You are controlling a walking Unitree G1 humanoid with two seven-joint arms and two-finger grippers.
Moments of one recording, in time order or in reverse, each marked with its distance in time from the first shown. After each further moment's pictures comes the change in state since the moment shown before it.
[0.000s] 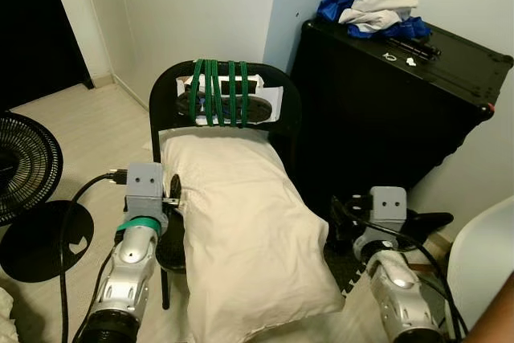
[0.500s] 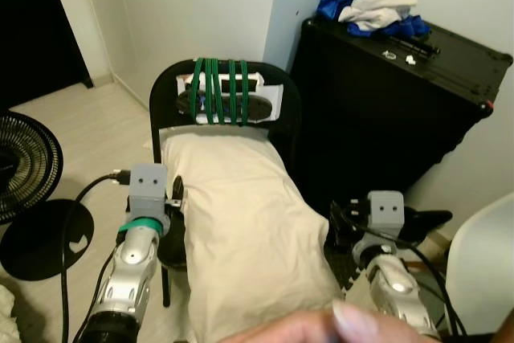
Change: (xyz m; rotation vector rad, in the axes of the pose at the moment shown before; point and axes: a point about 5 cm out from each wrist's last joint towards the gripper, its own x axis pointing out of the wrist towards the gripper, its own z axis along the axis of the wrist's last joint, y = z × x) left arm -0.001 -0.004 -0.002 0.002 0.016 -0.008; right arm -0.005 -0.009 -0.005 -0.019 0.012 -0.037
